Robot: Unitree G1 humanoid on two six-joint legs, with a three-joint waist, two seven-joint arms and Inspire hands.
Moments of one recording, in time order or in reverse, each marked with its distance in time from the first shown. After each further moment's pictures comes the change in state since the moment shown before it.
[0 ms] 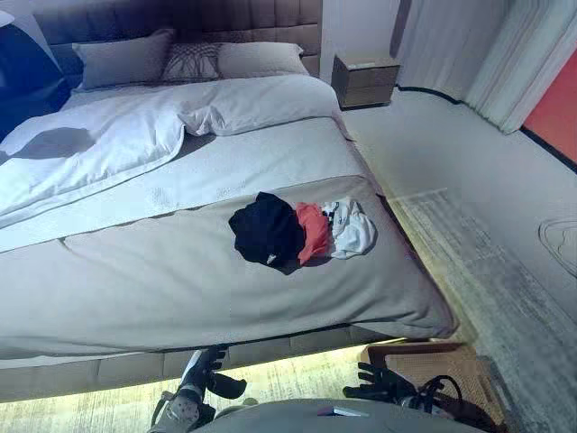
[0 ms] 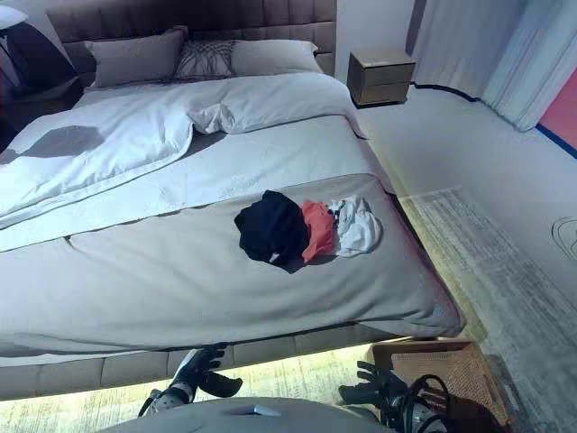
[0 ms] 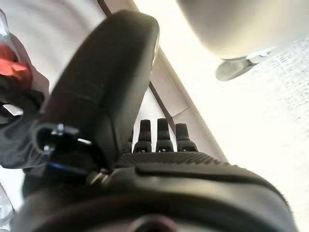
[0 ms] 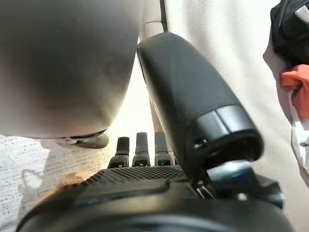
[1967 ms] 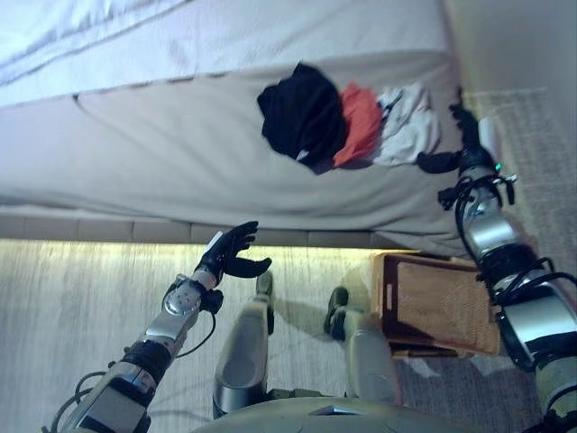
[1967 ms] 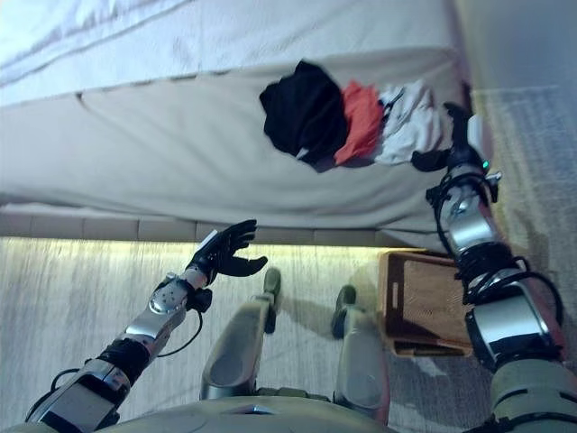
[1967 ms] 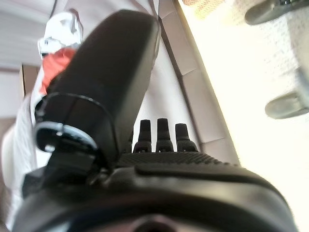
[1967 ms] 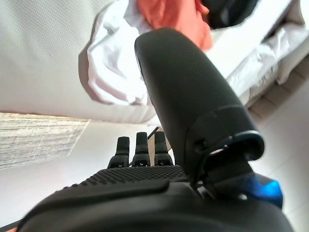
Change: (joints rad) left arm -0.205 0.252 -0.152 -0.671 -0.451 0.068 -0.179; right arm -0.789 -0.501 0.122 -0.509 -0.232 0.188 -0.585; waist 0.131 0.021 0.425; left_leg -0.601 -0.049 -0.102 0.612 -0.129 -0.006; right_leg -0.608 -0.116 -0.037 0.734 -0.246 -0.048
